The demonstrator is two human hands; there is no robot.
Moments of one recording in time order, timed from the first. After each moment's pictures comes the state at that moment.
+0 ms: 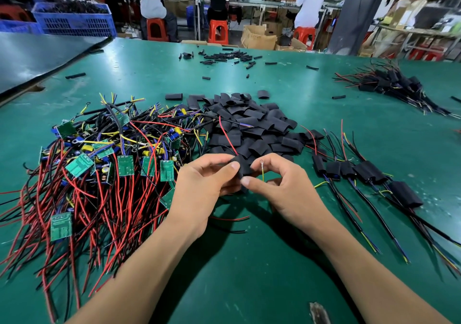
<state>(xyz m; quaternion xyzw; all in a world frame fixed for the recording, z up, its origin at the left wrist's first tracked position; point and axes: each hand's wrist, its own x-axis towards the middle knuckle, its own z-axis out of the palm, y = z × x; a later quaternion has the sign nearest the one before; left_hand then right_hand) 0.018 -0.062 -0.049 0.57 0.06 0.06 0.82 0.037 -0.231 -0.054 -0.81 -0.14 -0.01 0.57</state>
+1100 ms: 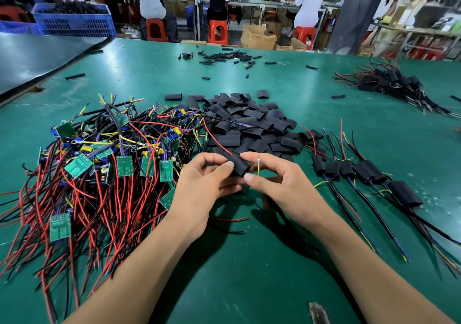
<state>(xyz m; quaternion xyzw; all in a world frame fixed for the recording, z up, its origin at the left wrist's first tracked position) 0.017 -0.063 -0.046 0.55 0.07 0.03 0.83 0.041 -0.233 -0.052 -0.79 -0.17 0.05 0.59</state>
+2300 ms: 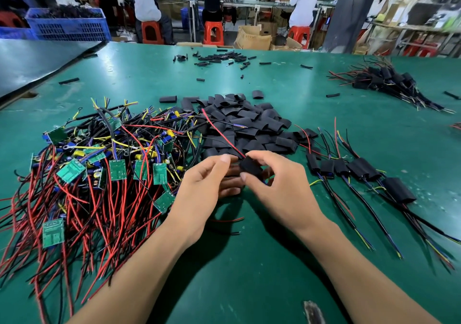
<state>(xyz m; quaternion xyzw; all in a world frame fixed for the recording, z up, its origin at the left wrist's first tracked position) 0.018 -0.072 -0.050 0.59 0.03 0.01 0.81 0.040 -0.227 -0.055 -0.87 -0.17 -0.18 0.42</state>
